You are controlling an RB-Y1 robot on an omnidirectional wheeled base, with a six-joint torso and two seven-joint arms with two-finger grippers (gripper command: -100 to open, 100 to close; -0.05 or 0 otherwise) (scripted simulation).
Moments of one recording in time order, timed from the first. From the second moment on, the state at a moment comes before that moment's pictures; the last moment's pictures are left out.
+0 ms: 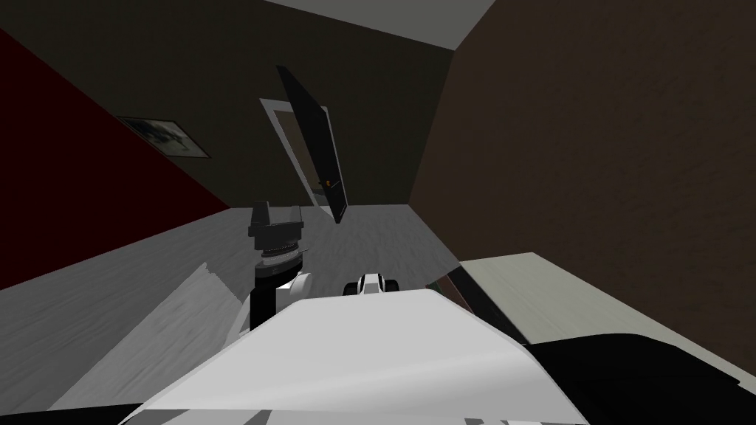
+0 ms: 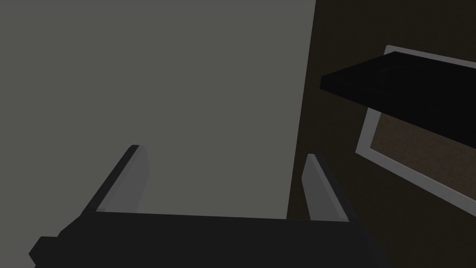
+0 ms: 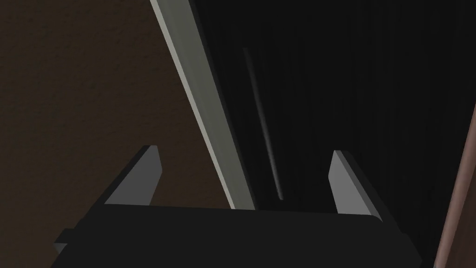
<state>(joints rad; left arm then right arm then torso) 0.47 0.02 0.07 -2.35 -0.07 -0.61 0.16 0.30 -0.43 0.51 -0.59 1.07 1.36 -0.03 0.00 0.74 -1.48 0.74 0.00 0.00</state>
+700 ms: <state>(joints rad) 0.47 0.02 0.07 -2.35 -0.07 -0.61 0.16 0.31 -0.48 0.49 -0.60 1.06 1.33 -0.02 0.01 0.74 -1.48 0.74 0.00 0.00</state>
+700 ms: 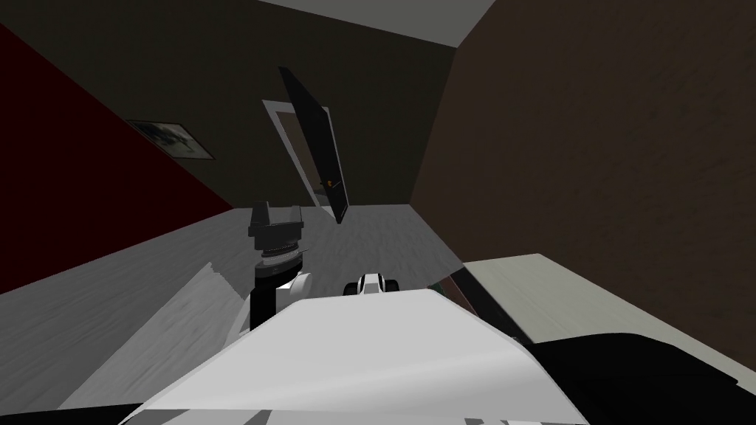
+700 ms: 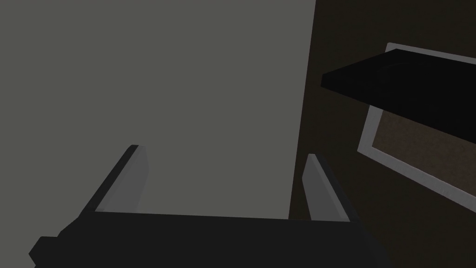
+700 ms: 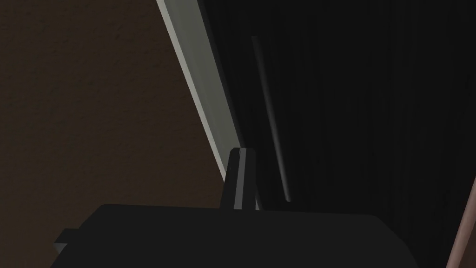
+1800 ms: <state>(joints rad) 0.47 0.02 0.07 -2.35 -0.07 -0.61 0.16 0.31 -0.50 0.49 -0.60 1.06 1.31 -0.02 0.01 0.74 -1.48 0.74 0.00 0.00</state>
